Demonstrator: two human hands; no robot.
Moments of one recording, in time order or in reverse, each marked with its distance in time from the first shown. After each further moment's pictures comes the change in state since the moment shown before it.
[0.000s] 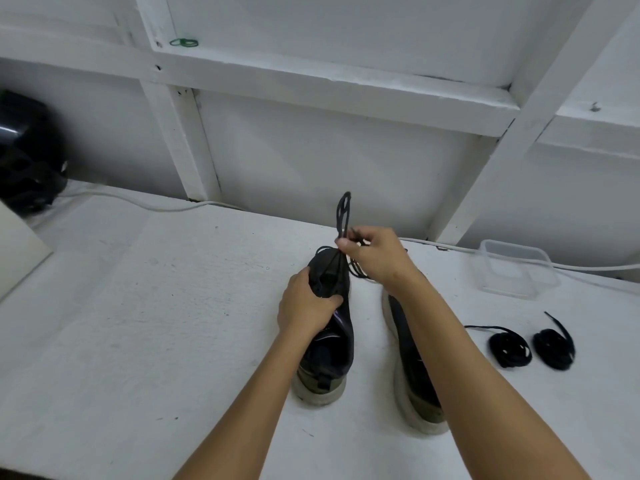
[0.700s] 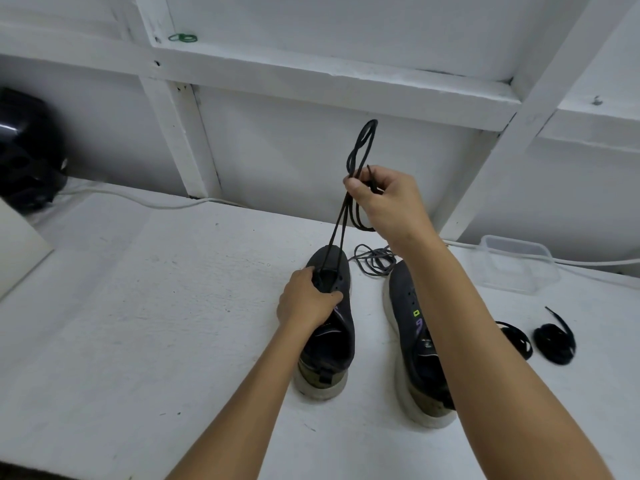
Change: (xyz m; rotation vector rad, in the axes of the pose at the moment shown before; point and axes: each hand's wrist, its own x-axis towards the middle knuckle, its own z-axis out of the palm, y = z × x) left_hand 0.005 0.000 0.000 0.095 -0.058 -0.042; right_hand -0.001 -0.066 -0.019 0.129 0.166 -0.222
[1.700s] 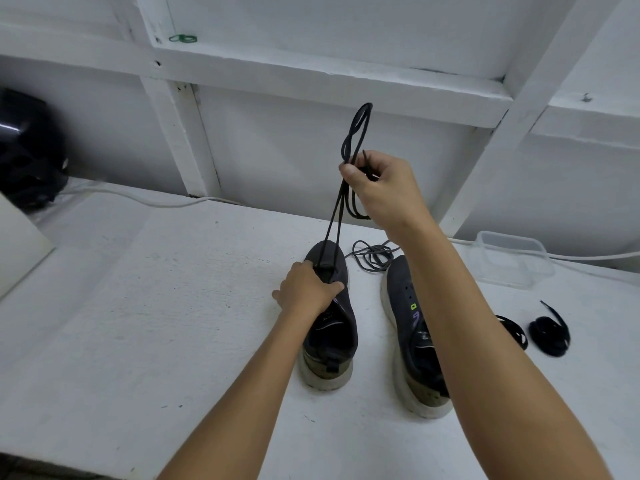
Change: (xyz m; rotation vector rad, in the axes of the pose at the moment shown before) left_hand -0.002 0.018 -0.008 0.226 -0.007 -0.057; right_hand 0.003 -0.010 -0.002 -0.011 -0.024 -0.069
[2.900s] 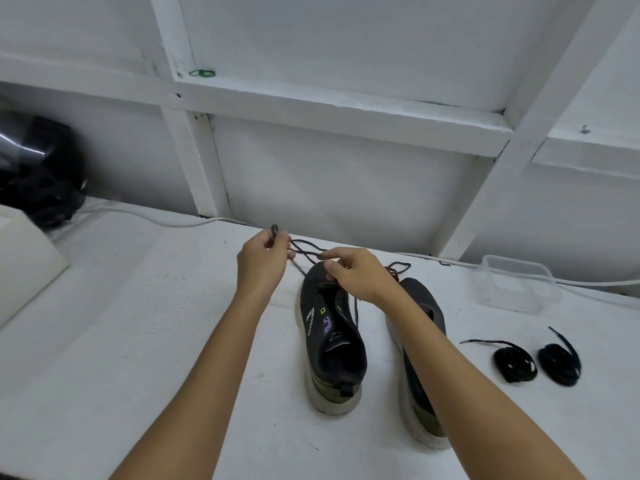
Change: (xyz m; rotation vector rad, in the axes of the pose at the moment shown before) left_hand 0.016 -0.012 -0.091 -0.768 0.310 0.106; right_hand -0.021 0.083 0.037 -0.312 -0.336 0.223
